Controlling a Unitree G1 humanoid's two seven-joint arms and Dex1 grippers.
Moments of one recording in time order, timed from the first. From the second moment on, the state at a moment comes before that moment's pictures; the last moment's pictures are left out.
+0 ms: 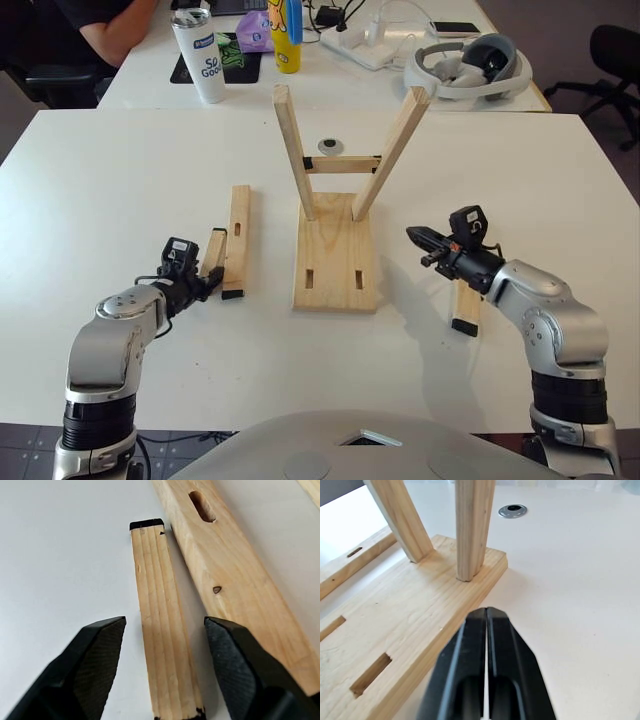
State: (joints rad) left arm 0.09 0.44 0.12 -0.45 -0.19 1.06 -0.38; right arm -0.02 -0.45 -0.13 -0.38 0.40 0.82 0.56
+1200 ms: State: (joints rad) left arm -0.54 0.39 0.09 -0.44 -0.07 0.27 -0.19; right arm -0.58 -0.37 -0.52 -0.22 0.99 0.75 0.33
